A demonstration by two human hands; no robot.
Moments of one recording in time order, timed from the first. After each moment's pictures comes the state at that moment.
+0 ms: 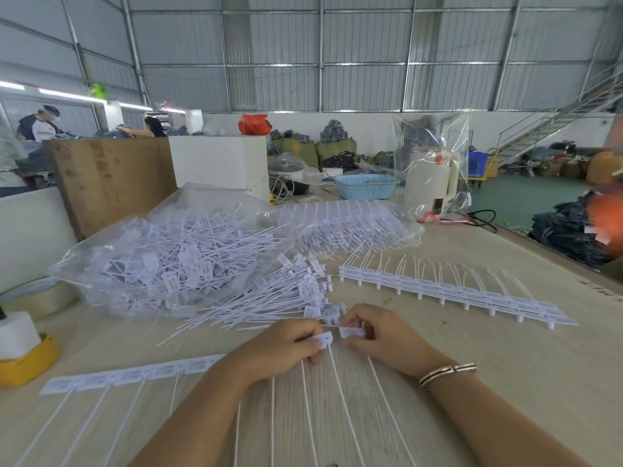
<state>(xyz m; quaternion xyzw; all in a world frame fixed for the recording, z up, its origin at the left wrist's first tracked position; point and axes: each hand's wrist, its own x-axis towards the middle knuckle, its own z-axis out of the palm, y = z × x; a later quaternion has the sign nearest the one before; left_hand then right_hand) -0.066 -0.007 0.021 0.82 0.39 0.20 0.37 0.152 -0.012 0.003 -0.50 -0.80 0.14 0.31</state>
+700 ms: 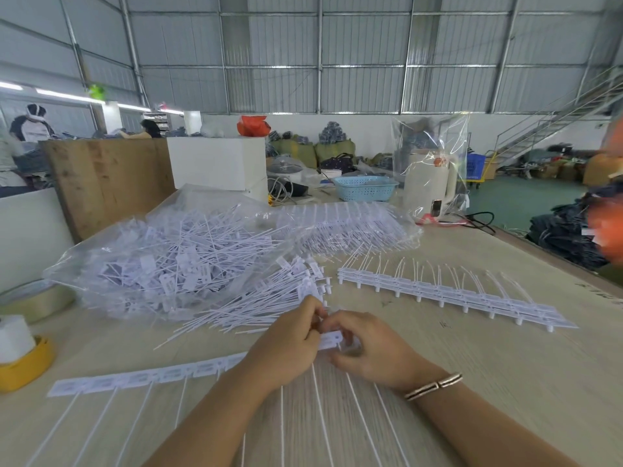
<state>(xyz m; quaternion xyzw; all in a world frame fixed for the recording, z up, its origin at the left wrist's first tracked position) -0.048 -0.013 0.024 0.83 0.43 0.28 0.19 0.124 -0.031 0.019 -0.40 -0.85 0.09 0.34</state>
